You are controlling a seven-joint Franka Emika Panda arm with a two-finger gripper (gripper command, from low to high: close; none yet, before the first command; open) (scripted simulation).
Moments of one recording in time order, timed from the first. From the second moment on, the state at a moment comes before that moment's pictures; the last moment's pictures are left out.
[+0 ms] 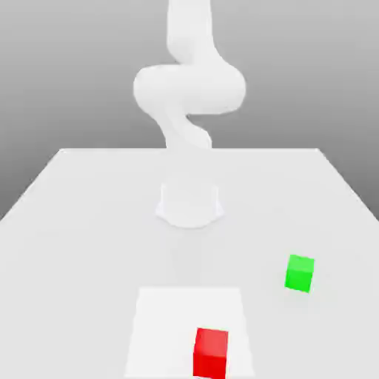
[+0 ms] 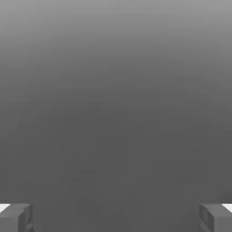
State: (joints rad) arm -0.01 -0.71 0.02 -2.32 -0.01 2.33 0.82
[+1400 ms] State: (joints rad) arm -0.03 0.23 0.10 -2.47 -0.05 2.70 1.04
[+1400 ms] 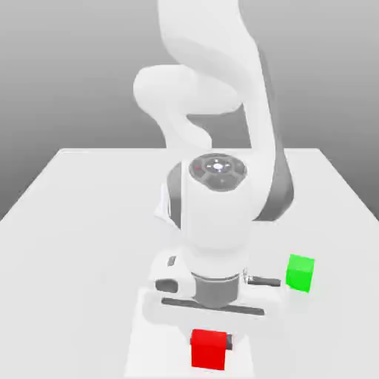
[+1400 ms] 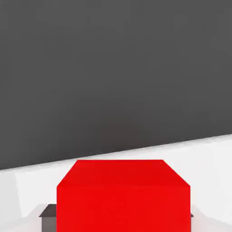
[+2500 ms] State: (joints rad) arm 0.37 0.04 0.31 -2.87 -0.06 2.91 0.82
